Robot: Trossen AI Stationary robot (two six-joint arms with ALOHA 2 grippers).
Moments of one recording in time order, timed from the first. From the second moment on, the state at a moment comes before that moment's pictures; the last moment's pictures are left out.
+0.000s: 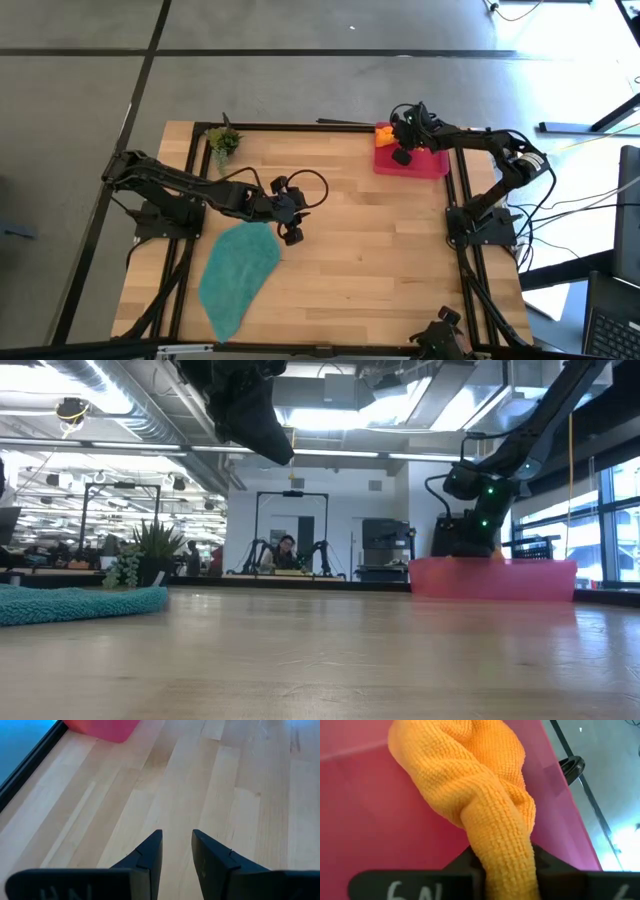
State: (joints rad) left arm -0.17 1.44 1.04 -0.41 -0.41 -0.33; right arm -0.98 1.59 0.74 -0.10 0.14 -0.55
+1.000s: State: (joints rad) left arm -0.17 1.44 1.04 -0.41 -0.41 -0.34; right arm -0.95 1.59 0.74 -0.11 0.30 -0.44
